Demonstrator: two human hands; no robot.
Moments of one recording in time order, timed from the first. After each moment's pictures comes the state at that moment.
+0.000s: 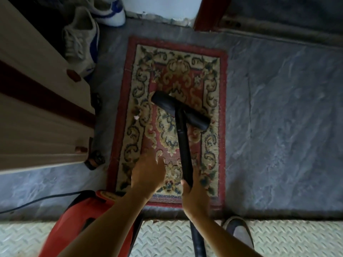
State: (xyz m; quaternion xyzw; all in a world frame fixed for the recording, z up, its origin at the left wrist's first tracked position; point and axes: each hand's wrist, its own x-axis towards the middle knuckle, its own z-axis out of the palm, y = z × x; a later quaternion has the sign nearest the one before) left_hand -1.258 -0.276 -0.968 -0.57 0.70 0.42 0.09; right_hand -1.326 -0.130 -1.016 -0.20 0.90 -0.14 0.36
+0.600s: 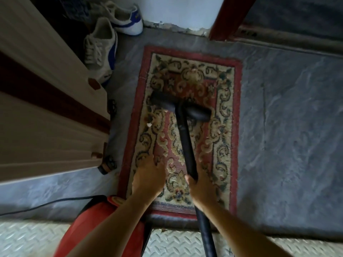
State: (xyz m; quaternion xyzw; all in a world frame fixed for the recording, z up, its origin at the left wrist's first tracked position) left_hand -1.237 -0.295 -0.974 -0.62 0.64 0.43 0.08; right_hand -1.354 -0.176 -1.024 -0.22 0.85 -0.17 0.45
